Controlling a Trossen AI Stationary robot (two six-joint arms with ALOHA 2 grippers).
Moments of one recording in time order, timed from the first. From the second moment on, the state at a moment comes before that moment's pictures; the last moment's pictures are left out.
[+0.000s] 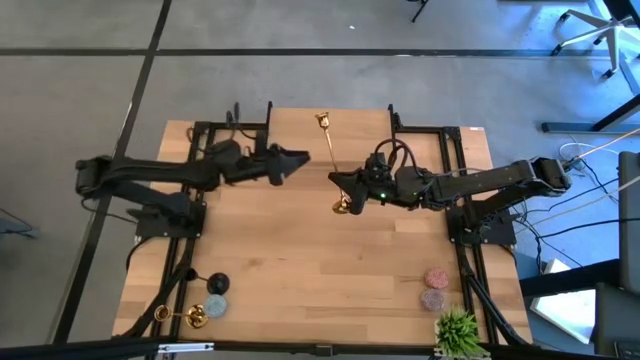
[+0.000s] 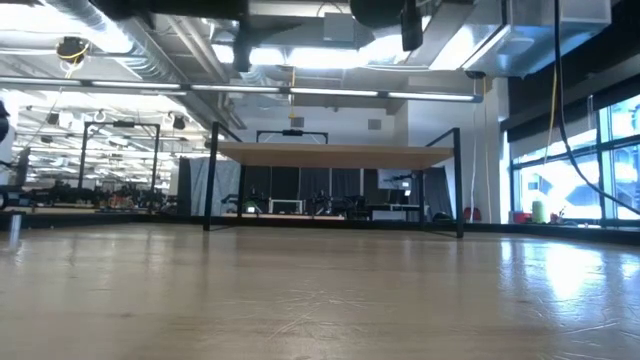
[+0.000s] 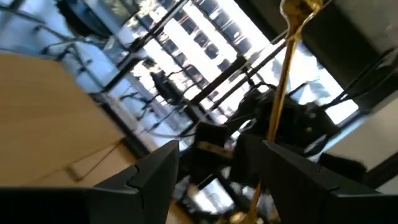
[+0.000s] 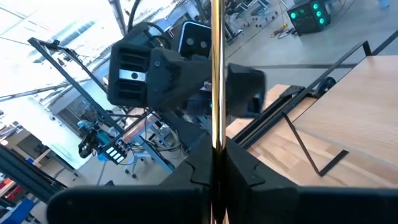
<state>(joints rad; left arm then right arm) 0.18 1.18 0.72 0.60 -0.09 -0.85 0.13 1.35 0.95 0.37 0.40 0.67</state>
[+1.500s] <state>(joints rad) 0.19 1.38 1.04 0.36 0.09 -0.69 0.13 1.36 0.95 0.38 0.37 0.54</state>
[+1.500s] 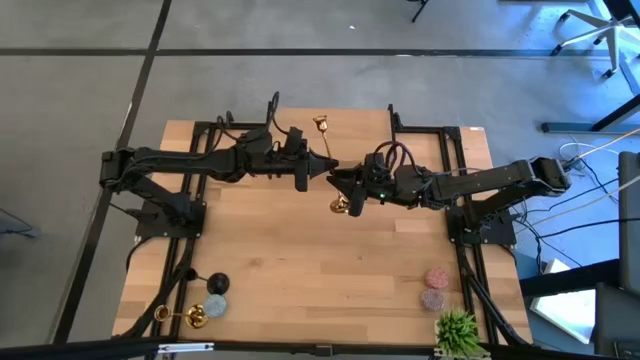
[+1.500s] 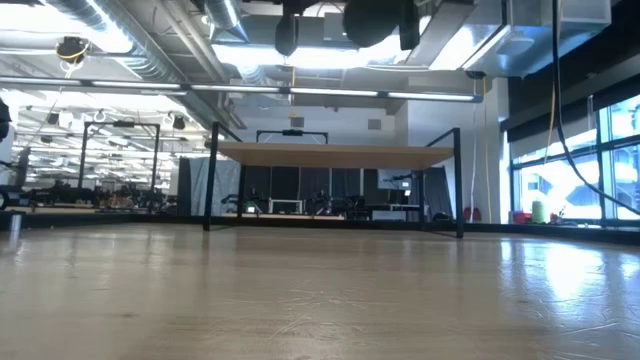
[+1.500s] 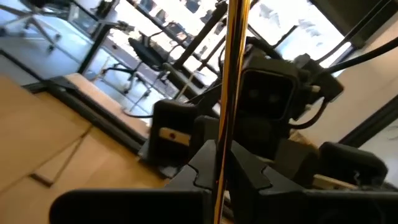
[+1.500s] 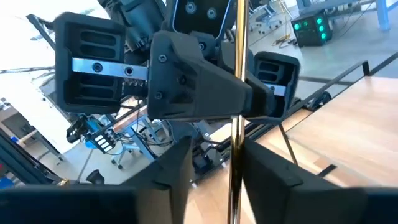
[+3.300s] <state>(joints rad) 0.49 1.47 1.27 -0.06 -0.54 -0.35 0.32 0.92 0.95 -0.22 0.65 0.47</state>
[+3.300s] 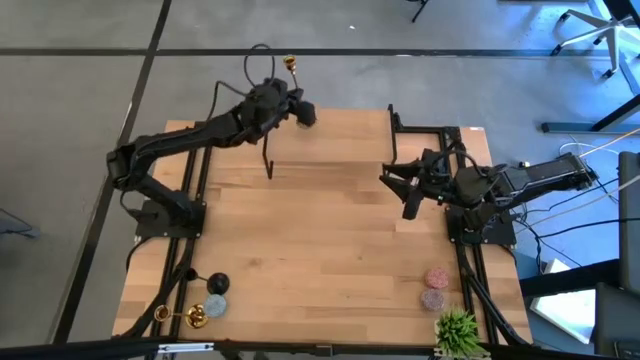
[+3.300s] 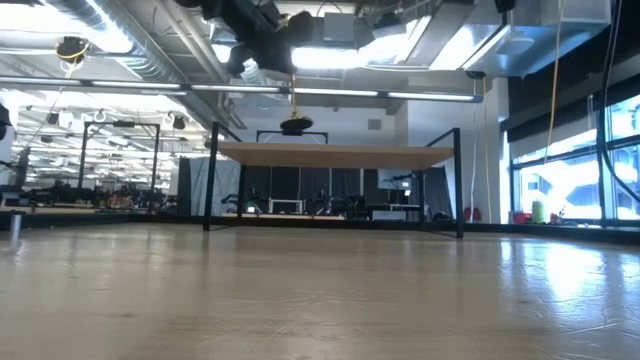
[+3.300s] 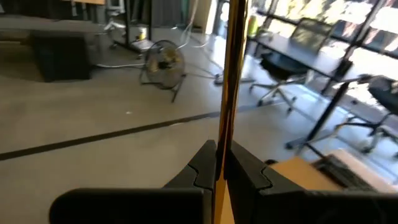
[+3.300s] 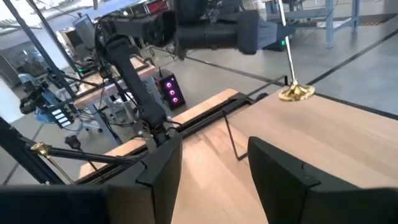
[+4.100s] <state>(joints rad) 0.59 1.60 1.42 -0.29 -0.65 -0.34 0.33 0.92 0.95 -0.29 0.68 0.44</state>
